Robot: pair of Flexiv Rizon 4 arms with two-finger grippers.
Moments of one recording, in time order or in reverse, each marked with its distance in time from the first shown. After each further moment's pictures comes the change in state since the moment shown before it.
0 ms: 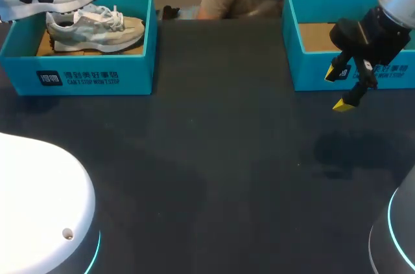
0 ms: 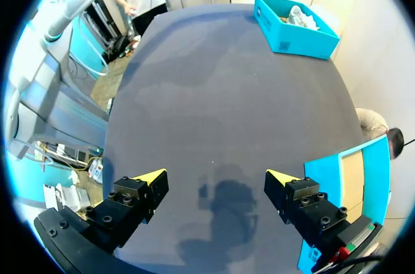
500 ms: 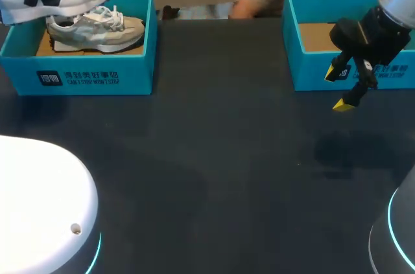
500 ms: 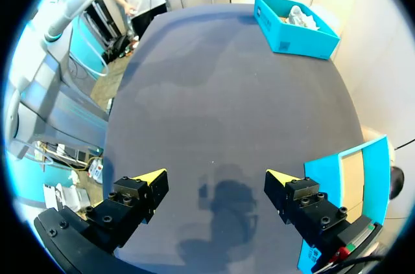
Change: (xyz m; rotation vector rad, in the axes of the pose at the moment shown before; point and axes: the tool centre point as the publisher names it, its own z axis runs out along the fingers) left arm -0.026 -0.042 -0.019 0.001 0.045 -0.026; right arm 0.000 0.000 0.000 0.000 0.000 0.000
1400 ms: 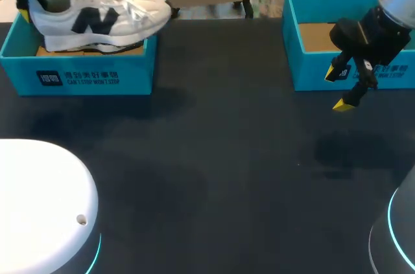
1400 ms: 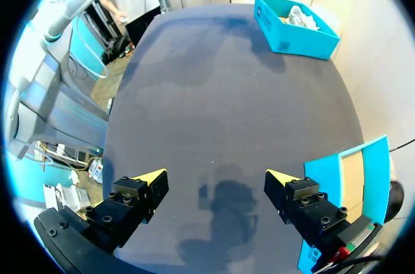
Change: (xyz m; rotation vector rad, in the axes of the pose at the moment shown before) left arm -0.132 -0.107 -0.026 -0.006 0.029 0.006; right arm 0.000 0.000 0.000 0.000 0.000 0.000
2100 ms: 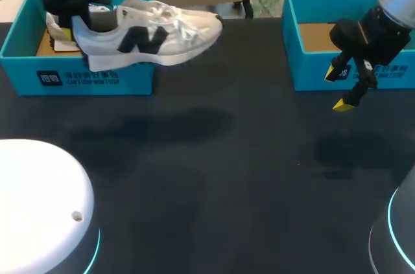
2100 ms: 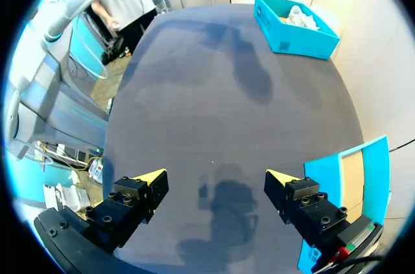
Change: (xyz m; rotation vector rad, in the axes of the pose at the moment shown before) left arm -0.102 -0.076 -0.029 -0.049 -0.025 0.007; right arm 0.000 0.000 0.000 0.000 0.000 0.000
